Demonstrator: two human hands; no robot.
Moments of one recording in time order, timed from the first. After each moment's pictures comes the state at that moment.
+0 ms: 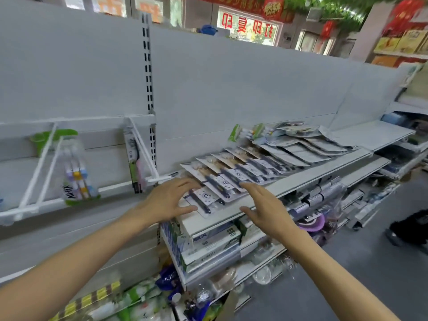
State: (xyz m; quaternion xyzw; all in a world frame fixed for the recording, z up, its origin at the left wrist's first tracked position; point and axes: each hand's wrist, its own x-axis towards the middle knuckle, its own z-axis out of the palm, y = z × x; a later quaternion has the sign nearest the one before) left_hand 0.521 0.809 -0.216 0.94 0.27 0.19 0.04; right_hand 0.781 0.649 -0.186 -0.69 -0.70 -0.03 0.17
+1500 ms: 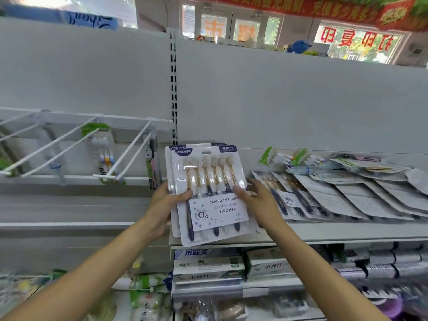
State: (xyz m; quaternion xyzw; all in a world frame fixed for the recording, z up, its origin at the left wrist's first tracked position) left_hand 0.588 0.739 -0.184 0.42 0.45 0.56 0.55; right_hand 0.834 0.754 -0.163 -0.55 -0.60 0.39 0.43
